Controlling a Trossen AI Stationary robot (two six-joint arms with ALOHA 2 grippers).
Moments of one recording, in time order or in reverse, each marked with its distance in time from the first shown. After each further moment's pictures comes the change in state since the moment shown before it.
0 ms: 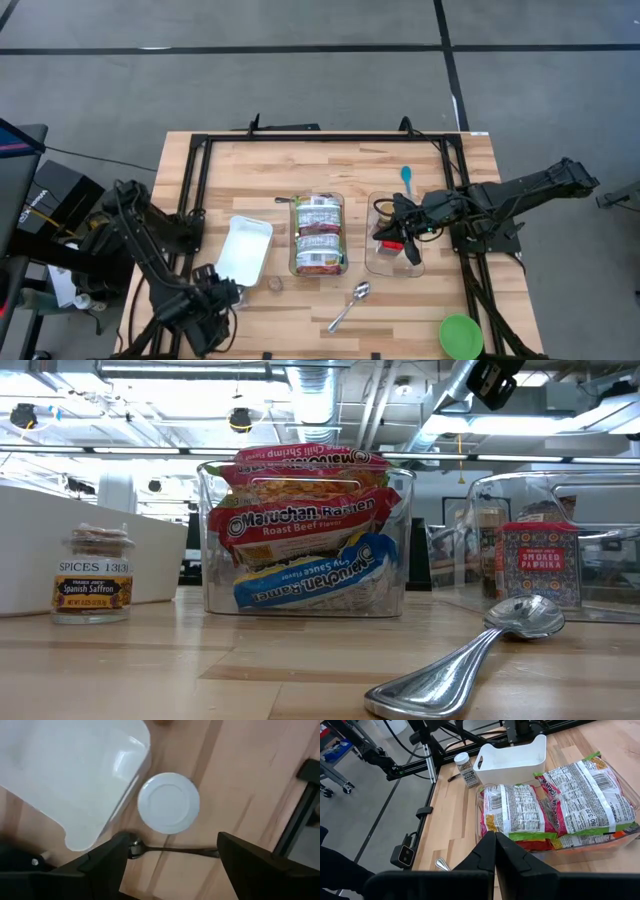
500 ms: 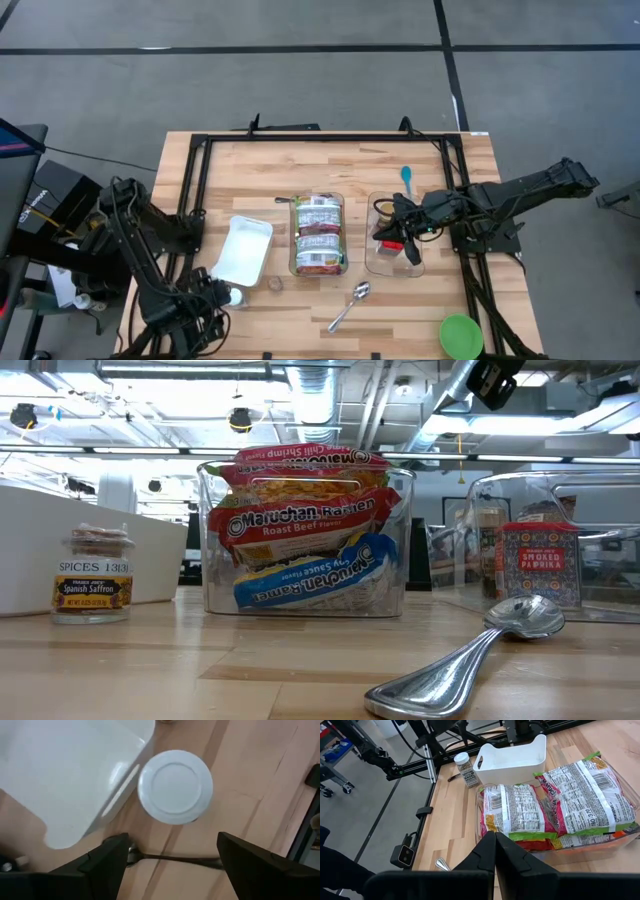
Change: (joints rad) left arm -0.113 -0.030 -0.145 0.126 -0.109 -0.158; right arm 0.000 0.000 0.000 -0.001 0.000 0.000
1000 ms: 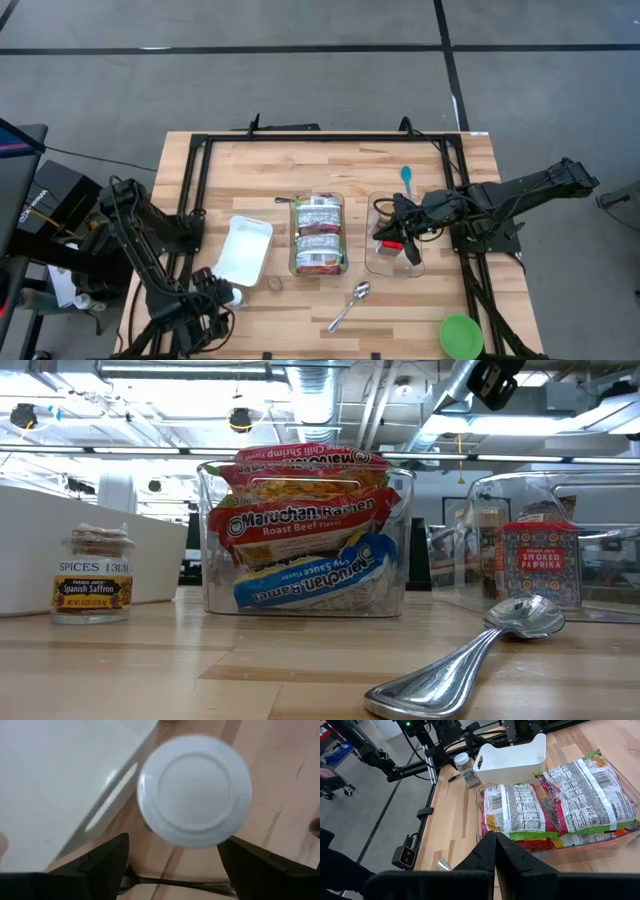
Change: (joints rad) left arm -0.014 0.001 -0.163 0.196 -0.062 -0.023; right arm 0.000 0.000 0.000 0.000 0.000 0.016
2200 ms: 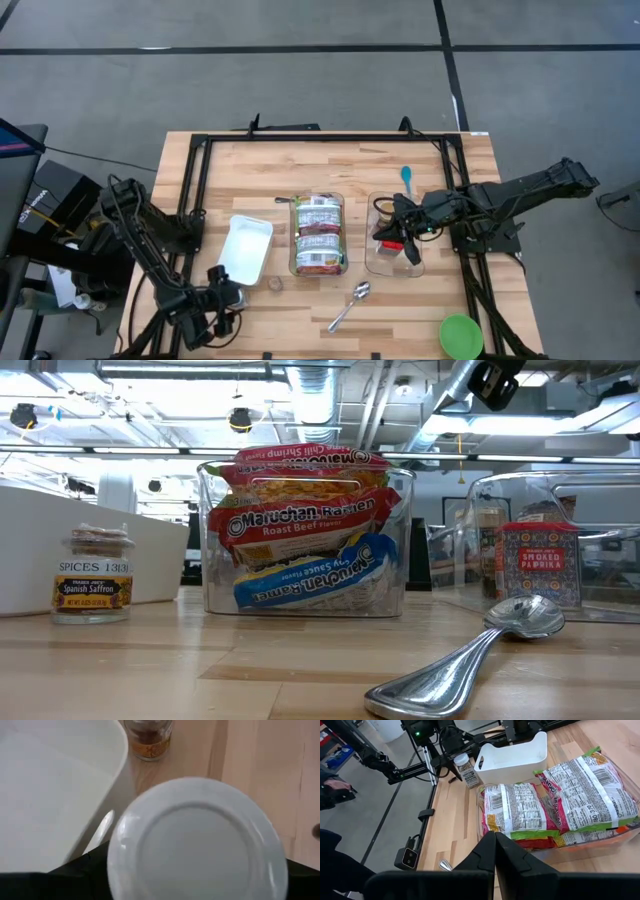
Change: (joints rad) left arm 0.018 0.000 -0.169 0.294 -0.181 0.230; right arm 0.000 0.000 0.000 0.000 0.000 0.026
